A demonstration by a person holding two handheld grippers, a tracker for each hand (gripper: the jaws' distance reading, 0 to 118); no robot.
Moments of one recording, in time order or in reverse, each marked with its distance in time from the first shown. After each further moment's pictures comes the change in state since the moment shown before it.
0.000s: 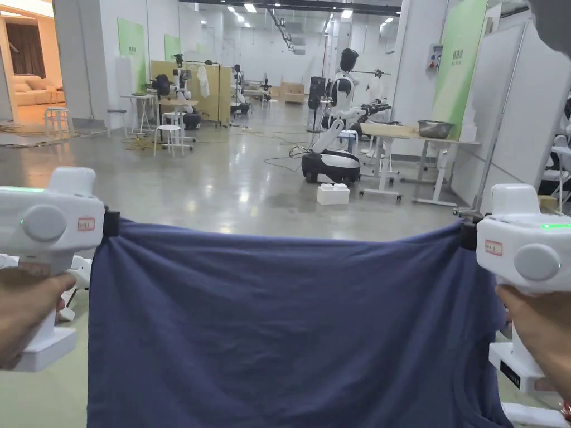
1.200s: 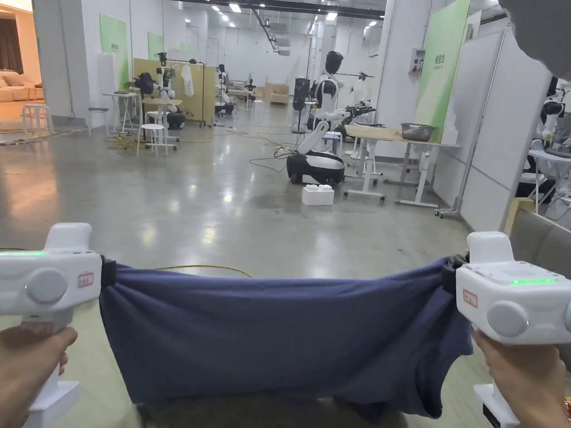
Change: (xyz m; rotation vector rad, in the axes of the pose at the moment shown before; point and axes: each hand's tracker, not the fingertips) left arm 0.003 -0.096 -0.015 -0.047 -0.026 0.069; right arm -0.001 -0.084 0.019 -0.024 -0.035 0.039
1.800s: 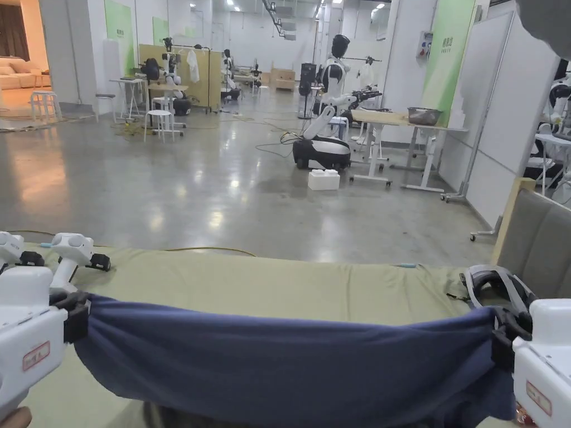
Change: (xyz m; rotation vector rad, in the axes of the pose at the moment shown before) left arm -0.009 -0.097 0.144 0.074 -0.029 -0.031; right arm -0.011 -0.088 0.164 0.028 -0.013 -0.002
